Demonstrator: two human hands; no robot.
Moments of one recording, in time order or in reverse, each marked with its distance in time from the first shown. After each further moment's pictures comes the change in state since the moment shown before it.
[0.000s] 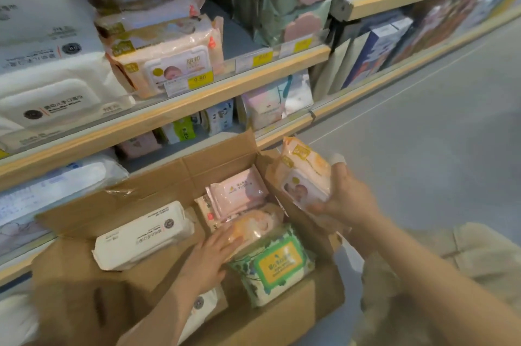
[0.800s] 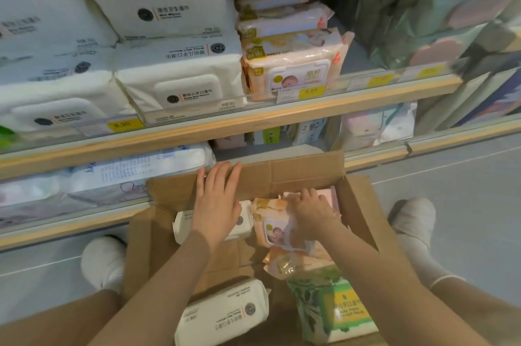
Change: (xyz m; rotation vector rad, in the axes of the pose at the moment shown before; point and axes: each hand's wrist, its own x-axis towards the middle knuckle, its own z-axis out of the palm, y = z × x) left_hand -0.033 -0.074 -0.117 0.104 0.529 -0.587; right_hand 0.074 -0.161 0.125 -0.512 -0.326 -0.551
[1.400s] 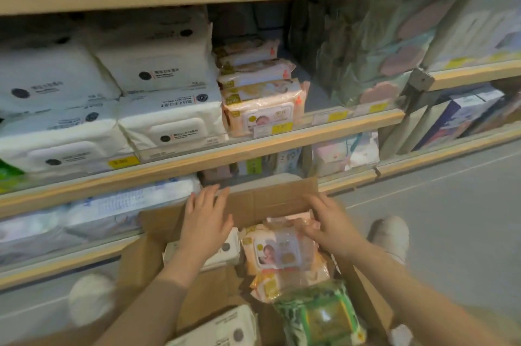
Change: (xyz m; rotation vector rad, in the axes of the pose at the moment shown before) left_hand 0.006 0.013 -0.042 -0.033 0.055 0.034; right_hand -0.096 0.056 -0.057 0.558 0.474 -0.101
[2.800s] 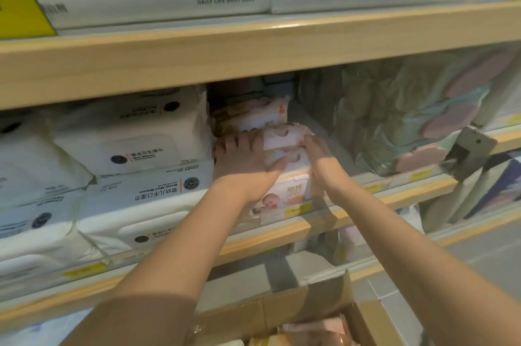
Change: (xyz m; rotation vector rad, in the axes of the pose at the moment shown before) left_hand 0.251 0.040 -0.101 0.096 -0.051 -0.096; right_hand 0.249 -0.020 -0.099 0.893 0.307 0.185
